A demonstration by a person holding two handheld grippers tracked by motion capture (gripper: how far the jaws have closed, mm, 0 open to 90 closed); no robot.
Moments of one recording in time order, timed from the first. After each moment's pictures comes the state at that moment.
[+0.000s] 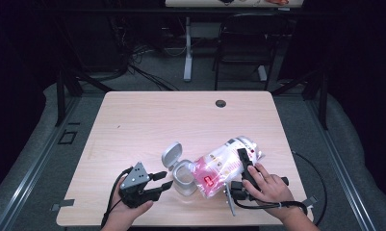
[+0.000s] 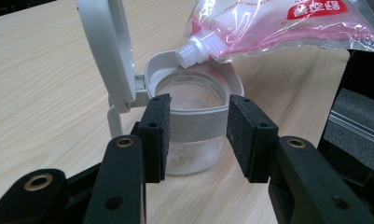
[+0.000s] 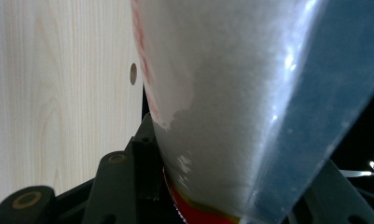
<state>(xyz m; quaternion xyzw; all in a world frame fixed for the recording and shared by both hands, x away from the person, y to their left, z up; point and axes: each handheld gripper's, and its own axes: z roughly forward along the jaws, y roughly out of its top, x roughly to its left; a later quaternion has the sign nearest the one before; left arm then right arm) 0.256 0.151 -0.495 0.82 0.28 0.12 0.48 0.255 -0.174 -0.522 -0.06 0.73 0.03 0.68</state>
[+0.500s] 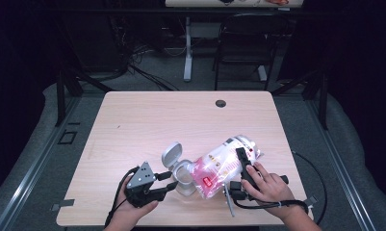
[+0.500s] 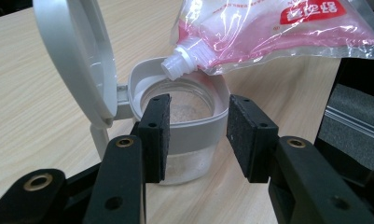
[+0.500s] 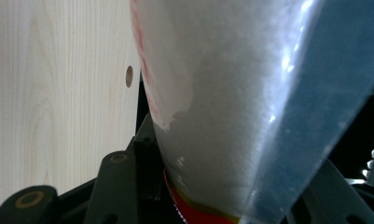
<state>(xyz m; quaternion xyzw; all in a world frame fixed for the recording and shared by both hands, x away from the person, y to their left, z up) 0.258 0.137 -0.493 0.83 0.26 0.11 0.48 0.253 -0.171 -0.514 -0.08 0.73 0.02 0.68</state>
